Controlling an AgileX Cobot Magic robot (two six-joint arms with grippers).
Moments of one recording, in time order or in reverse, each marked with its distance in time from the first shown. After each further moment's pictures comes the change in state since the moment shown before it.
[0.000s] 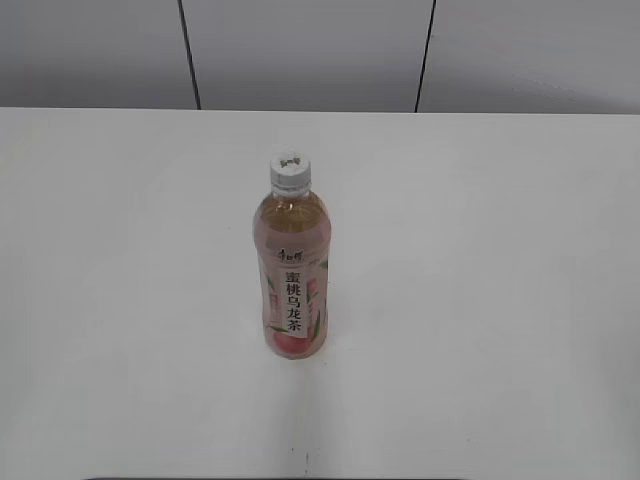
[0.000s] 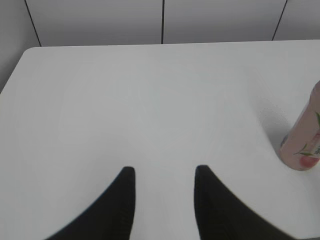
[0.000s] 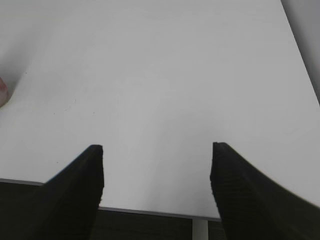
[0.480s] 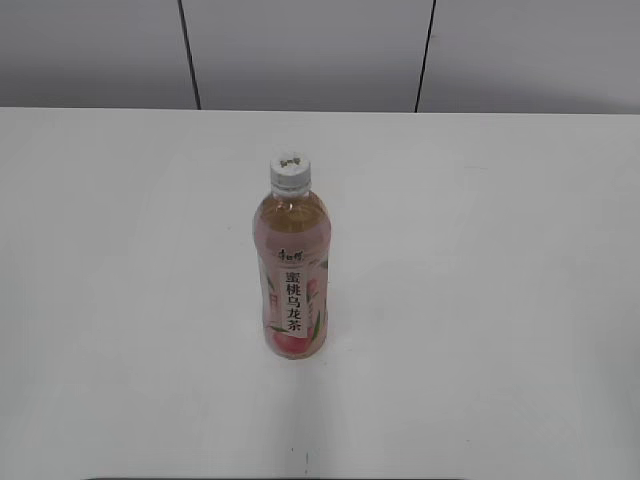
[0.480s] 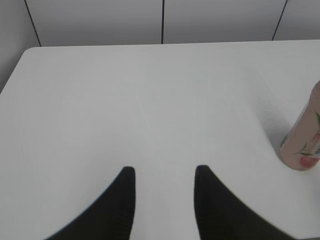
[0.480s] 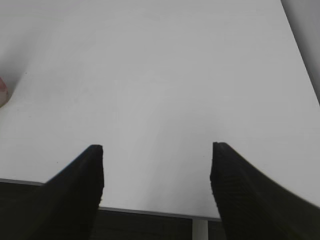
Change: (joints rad) left arm 0.000 0.000 0.000 0.000 0.000 0.000; right arm 0.000 0.000 0.000 0.000 0.000 0.000
